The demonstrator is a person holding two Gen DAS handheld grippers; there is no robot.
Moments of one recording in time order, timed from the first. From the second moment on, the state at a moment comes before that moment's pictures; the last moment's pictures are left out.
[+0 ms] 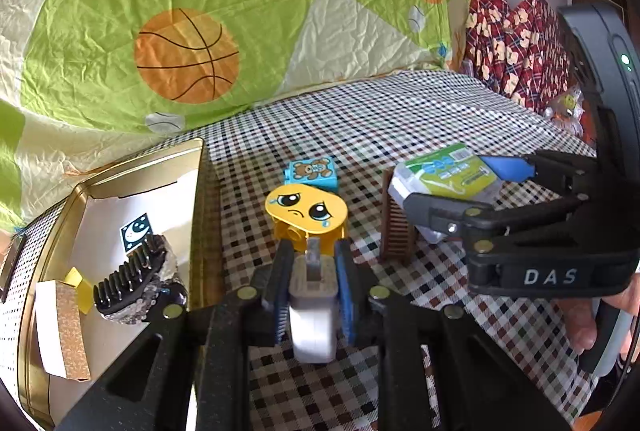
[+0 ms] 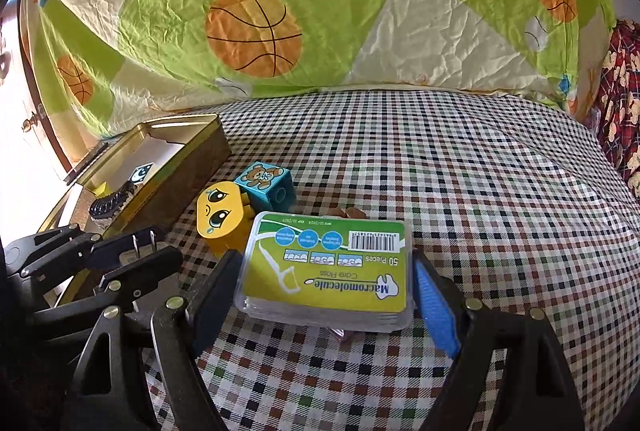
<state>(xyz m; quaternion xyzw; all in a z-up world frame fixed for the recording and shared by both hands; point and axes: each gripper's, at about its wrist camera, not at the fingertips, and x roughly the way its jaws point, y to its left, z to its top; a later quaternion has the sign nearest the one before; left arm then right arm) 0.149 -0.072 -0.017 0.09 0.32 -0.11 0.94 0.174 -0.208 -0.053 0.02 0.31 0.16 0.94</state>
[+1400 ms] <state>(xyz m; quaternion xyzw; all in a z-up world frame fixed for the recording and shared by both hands) 0.113 -0.052 0.006 0.04 0.21 -0.09 0.97 0.125 -0.207 -0.030 0.00 0.18 0.14 0.97</state>
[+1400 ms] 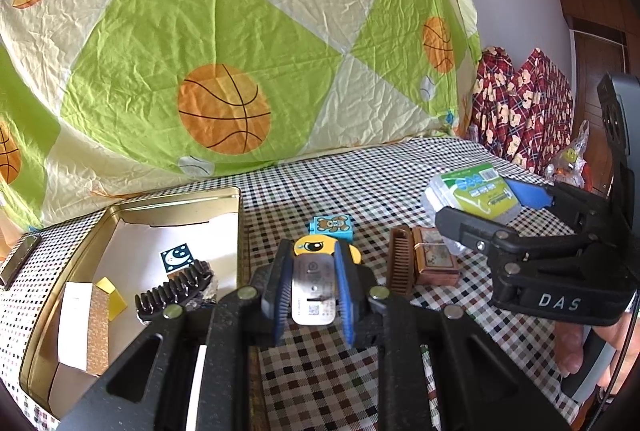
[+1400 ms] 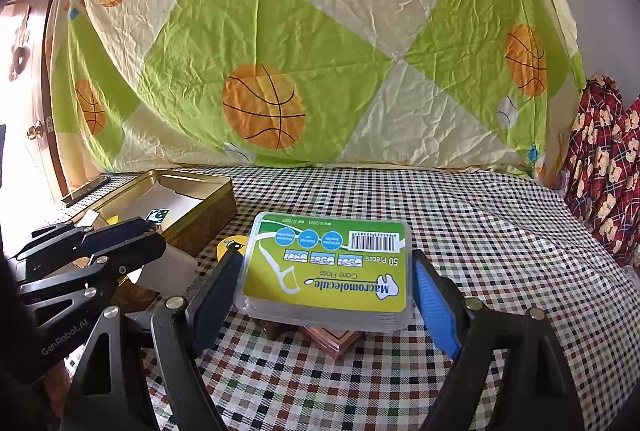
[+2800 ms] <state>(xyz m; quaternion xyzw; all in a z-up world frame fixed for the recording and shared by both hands) 0.086 -0.036 0.016 0.01 0.14 -0.05 0.99 0.097 -0.215 -0.018 0.01 0.11 0.13 0.99</state>
